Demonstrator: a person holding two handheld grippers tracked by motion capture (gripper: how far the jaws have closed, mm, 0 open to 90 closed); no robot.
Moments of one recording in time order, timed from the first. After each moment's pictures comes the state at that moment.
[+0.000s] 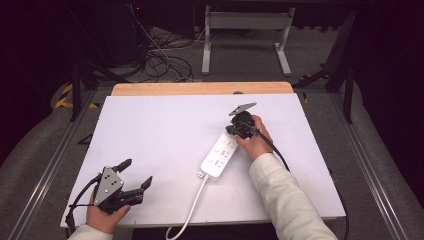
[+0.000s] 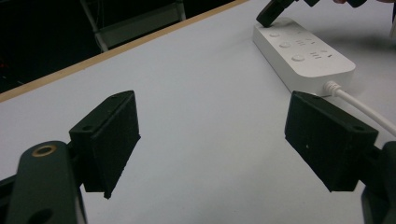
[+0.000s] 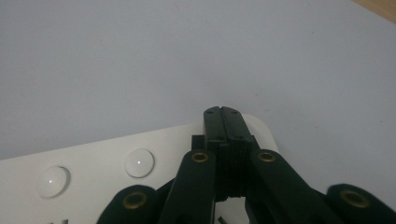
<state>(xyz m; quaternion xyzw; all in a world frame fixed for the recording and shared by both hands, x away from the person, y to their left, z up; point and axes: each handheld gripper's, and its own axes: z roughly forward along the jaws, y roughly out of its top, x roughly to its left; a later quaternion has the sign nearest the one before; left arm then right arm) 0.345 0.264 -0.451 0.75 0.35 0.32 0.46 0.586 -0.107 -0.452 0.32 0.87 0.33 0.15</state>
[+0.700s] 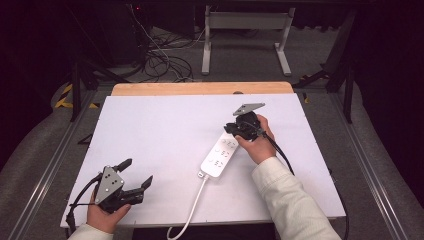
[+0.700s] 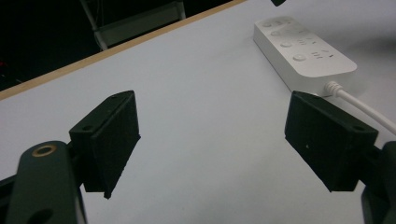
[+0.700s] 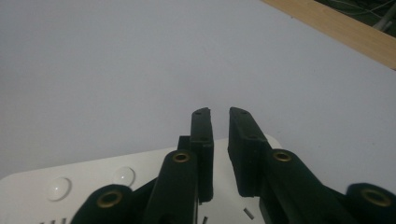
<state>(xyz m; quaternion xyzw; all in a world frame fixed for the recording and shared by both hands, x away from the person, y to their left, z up) 0.346 0.264 -0.452 0.75 0.35 0.32 0.46 0.561 -0.115 -0.425 0.30 0.85 0.40 0.15</state>
